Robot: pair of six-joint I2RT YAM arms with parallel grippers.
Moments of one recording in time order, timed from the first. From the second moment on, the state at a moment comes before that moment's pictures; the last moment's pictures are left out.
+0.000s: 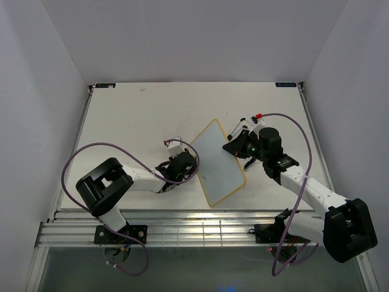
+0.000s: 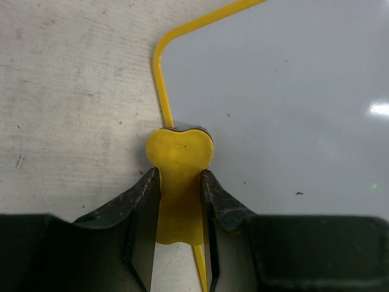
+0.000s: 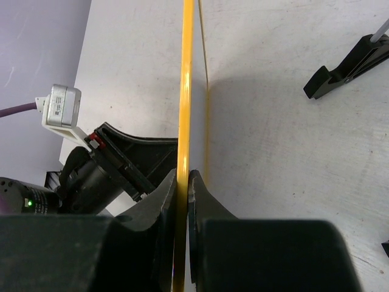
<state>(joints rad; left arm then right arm) -0.89 1.66 0.63 0.37 -0.49 -0.93 0.45 1.12 0.61 0.13 -0.34 0.68</state>
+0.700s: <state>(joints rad) -1.05 1.60 0.61 0.29 -0.49 -1.05 0.45 1.15 0.61 0.20 -0.32 0.68</state>
